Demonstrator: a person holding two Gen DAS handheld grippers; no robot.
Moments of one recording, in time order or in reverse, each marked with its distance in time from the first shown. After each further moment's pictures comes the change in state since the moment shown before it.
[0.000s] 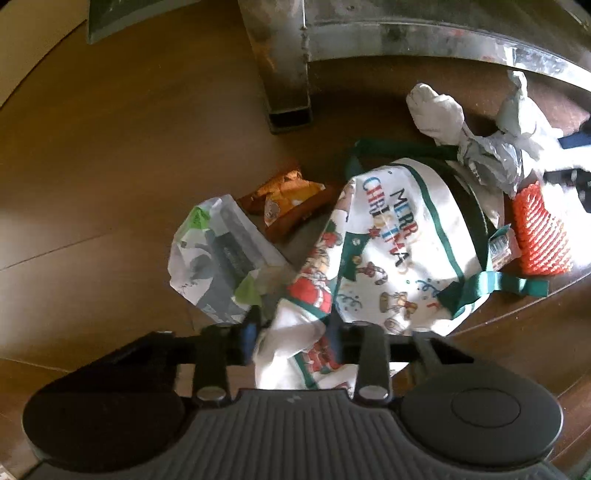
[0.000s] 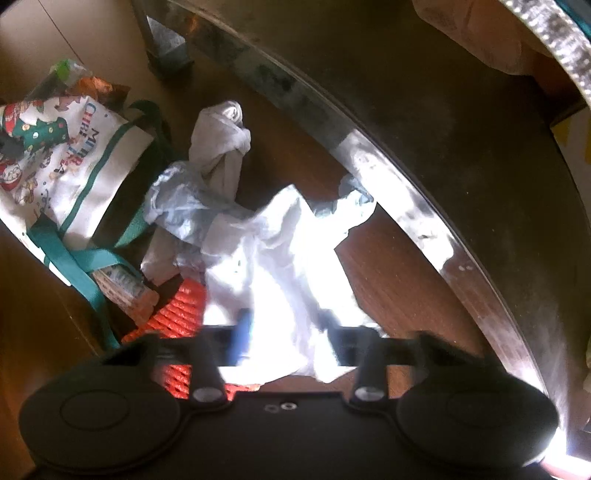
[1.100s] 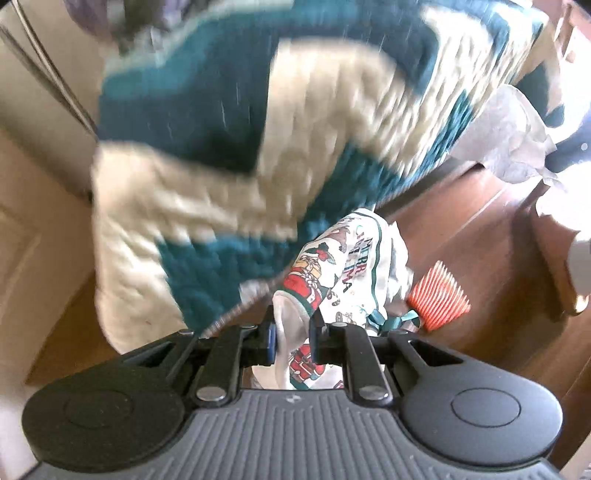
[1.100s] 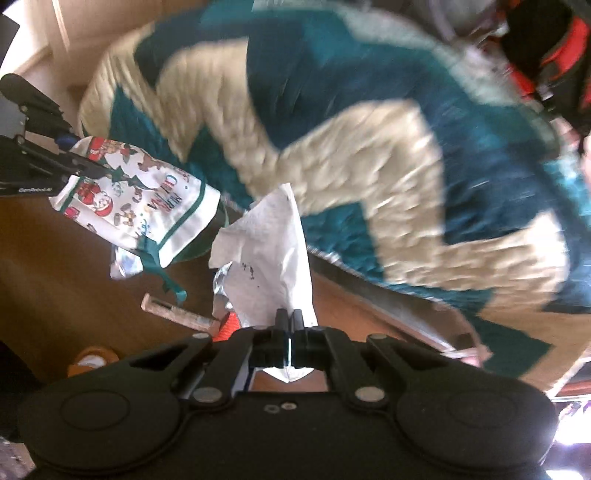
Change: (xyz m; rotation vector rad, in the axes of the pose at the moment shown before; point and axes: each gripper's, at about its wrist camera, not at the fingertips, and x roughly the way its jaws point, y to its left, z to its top) left arm -0.283 -0.054 0.012 0.377 -0.407 0.076; right arm -0.316 -0.032 -0.076 0.284 -0.274 -0.027
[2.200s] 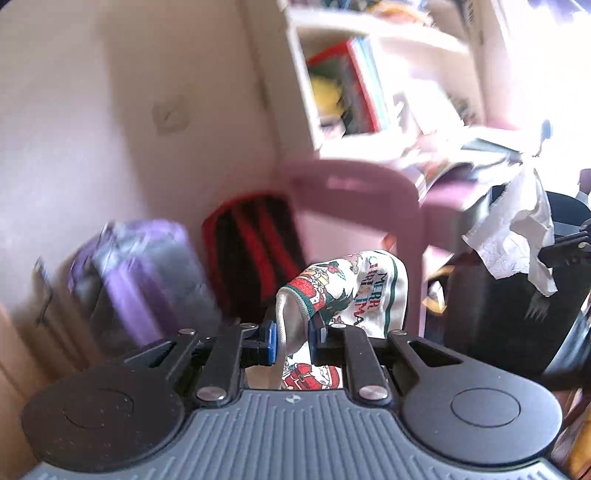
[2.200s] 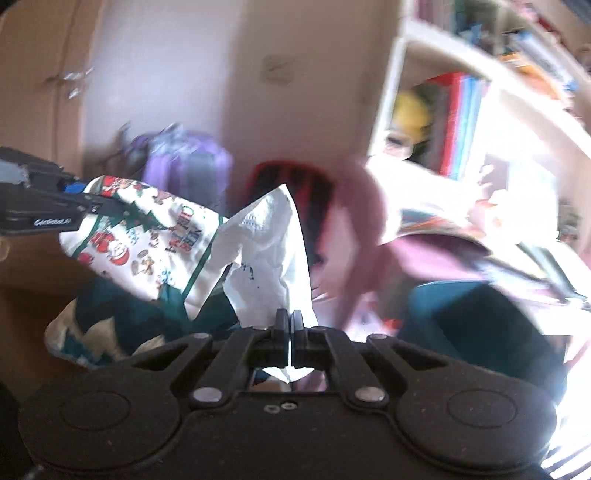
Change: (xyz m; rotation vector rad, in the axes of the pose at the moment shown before) left arm -0.409 -0.183 0.207 -0.005 -0.738 -0.003; right arm -0.441 -0.149 -0.109 0.284 -0.583 -0.381
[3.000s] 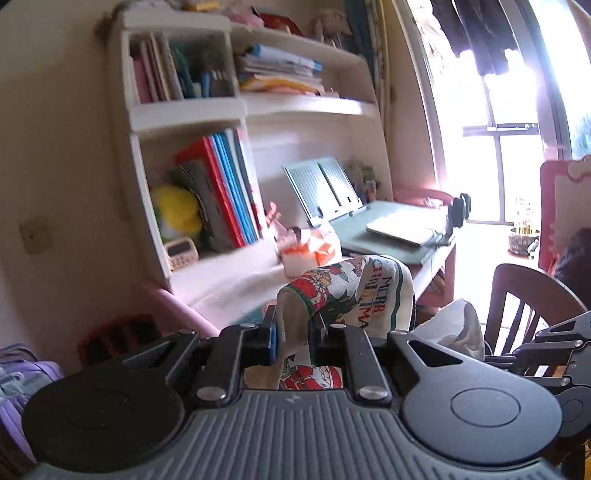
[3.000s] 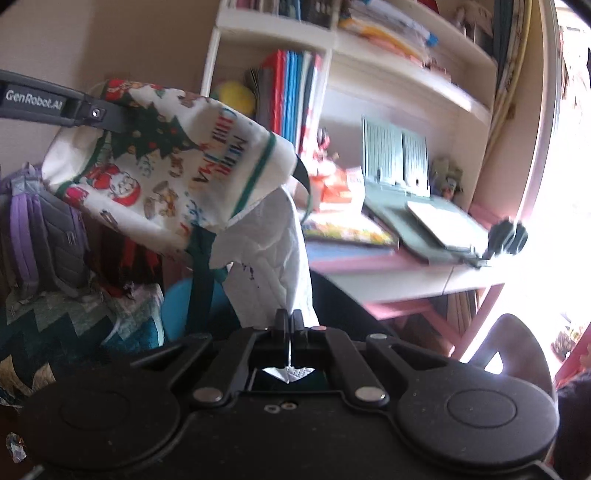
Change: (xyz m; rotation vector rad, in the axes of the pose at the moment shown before) left arm 0.044 -0.190 0.176 0.062 -0.151 -0.240; right arm -0.017 -0.162 -0.023 0.191 0.047 -0.299
